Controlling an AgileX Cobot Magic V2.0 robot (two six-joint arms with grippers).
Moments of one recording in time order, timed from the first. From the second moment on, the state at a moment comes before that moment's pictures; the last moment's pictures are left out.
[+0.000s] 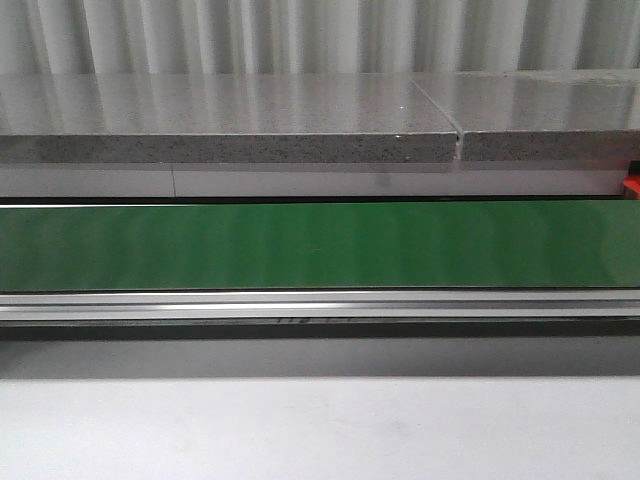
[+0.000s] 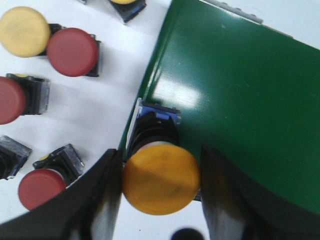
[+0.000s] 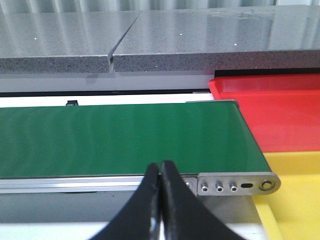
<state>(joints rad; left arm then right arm) 0.23 1.56 -1.34 -0.06 1.17 -0.06 -0.02 -0.01 0.03 -0.02 0.15 0.06</state>
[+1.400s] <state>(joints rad) 0.34 1.66 -1.43 -0.11 1.19 -0.42 -0.02 -0.01 0.03 -0.02 0.15 0.06</state>
